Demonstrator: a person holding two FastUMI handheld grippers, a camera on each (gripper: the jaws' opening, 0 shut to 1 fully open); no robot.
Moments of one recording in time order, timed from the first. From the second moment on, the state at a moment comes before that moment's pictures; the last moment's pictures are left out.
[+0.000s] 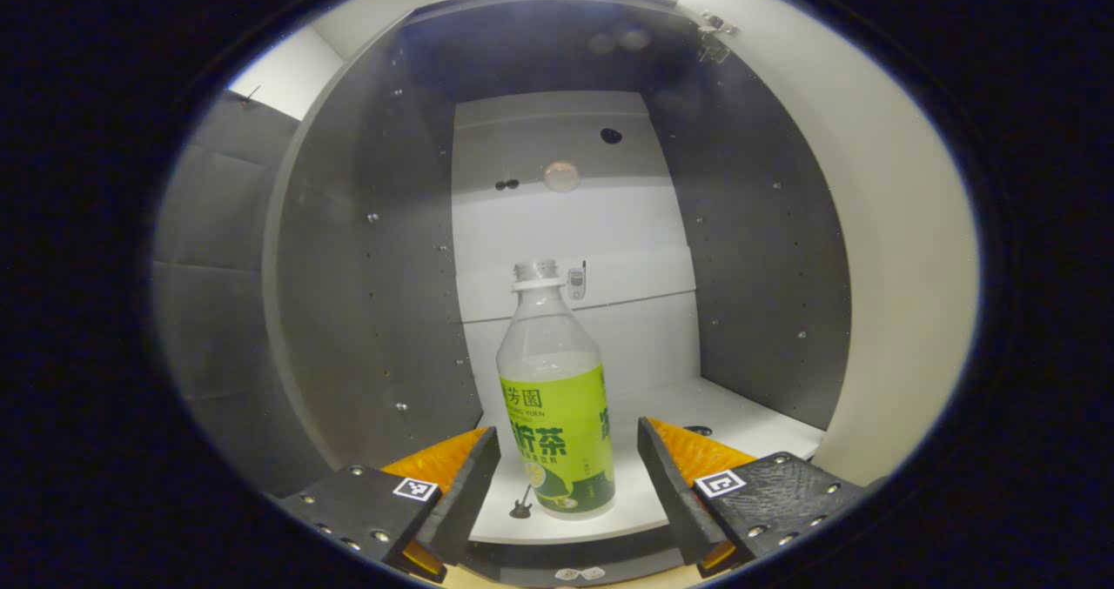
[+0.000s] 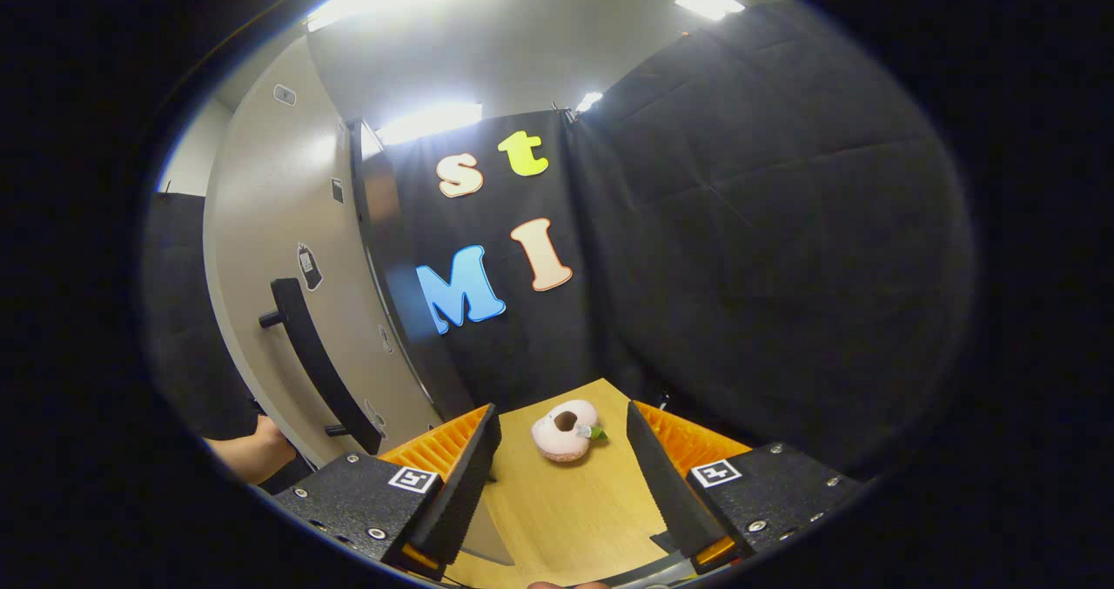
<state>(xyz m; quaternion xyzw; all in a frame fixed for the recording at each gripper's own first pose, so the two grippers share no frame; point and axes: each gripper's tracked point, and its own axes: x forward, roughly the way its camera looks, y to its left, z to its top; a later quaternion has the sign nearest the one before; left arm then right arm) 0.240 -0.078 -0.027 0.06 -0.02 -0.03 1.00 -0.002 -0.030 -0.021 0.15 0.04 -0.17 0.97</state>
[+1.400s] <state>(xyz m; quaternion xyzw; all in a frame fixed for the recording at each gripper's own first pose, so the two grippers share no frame) 0.128 -0.077 0.031 0.06 -0.07 0.01 1.00 0.083 -0.042 -0.034 0.13 0.06 -0.05 0.99</state>
